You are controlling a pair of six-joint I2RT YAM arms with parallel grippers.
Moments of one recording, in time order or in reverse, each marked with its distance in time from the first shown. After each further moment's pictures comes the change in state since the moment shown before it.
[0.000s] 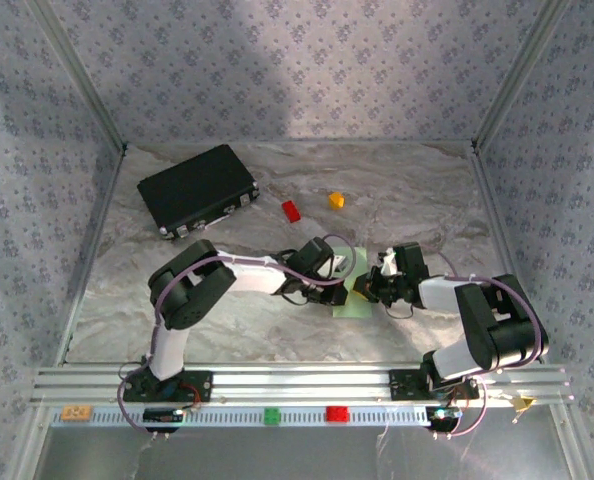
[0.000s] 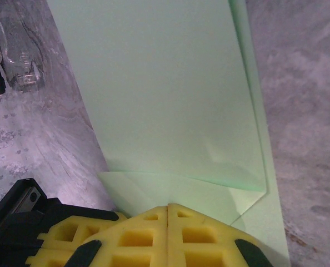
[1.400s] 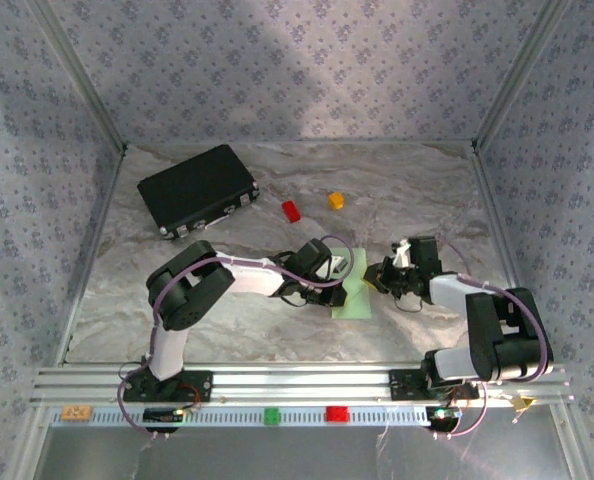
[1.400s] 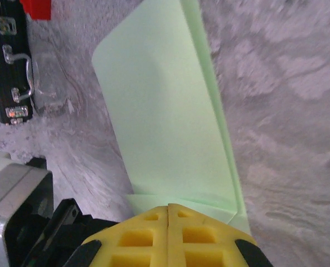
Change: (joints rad) left arm 0.000 -0.011 -0.024 0.026 0.001 -0.014; right arm -0.100 -0.076 0.031 -0.070 -0.031 -0.045
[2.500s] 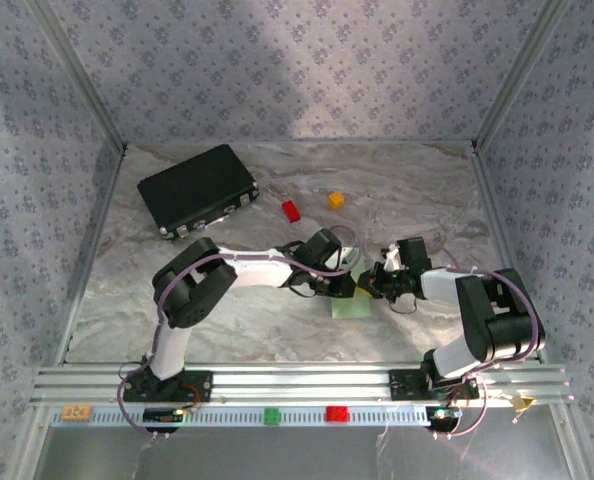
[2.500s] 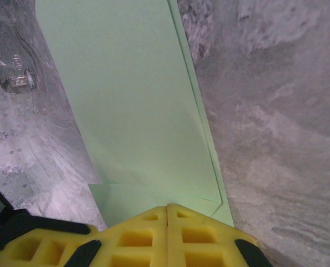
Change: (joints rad) left arm 0.000 0.041 0.150 -0.113 0.003 -0.018; right arm 0.044 0.116 0.032 -0.033 0.012 -0.053
